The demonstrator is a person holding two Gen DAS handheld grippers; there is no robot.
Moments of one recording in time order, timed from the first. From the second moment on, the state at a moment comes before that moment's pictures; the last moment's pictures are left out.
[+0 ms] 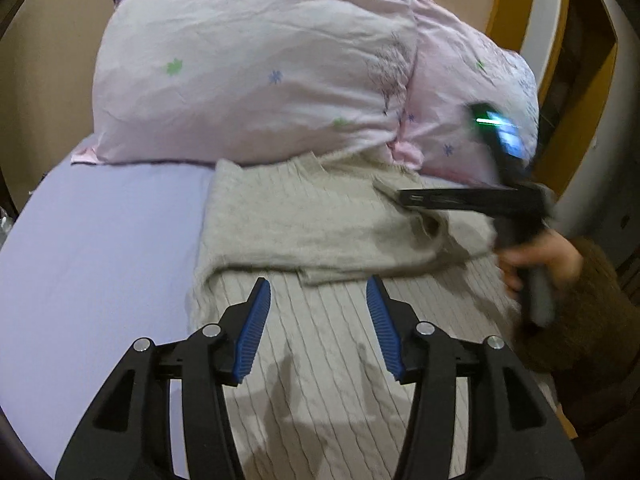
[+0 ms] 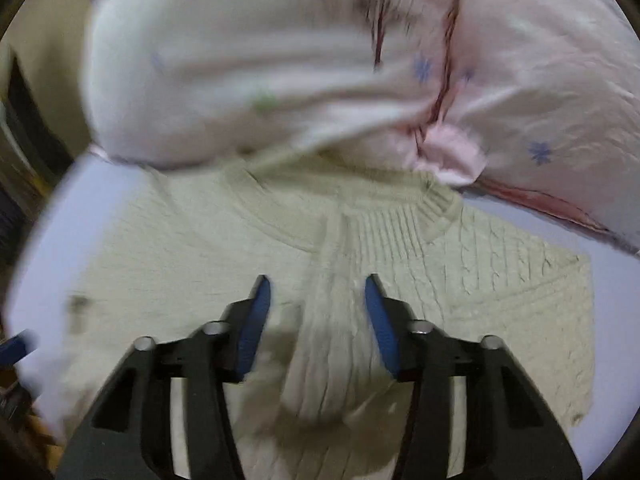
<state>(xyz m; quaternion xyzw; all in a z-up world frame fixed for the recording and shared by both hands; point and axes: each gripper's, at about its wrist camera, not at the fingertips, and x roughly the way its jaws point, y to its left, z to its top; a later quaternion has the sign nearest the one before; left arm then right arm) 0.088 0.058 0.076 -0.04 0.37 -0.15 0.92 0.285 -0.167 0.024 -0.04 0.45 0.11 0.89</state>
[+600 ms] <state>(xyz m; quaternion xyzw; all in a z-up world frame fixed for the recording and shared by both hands) 0.032 0.137 0.024 -0.16 0.47 -0.16 0.85 0.055 -0.408 0.013 0.23 0.40 0.03 0.89</state>
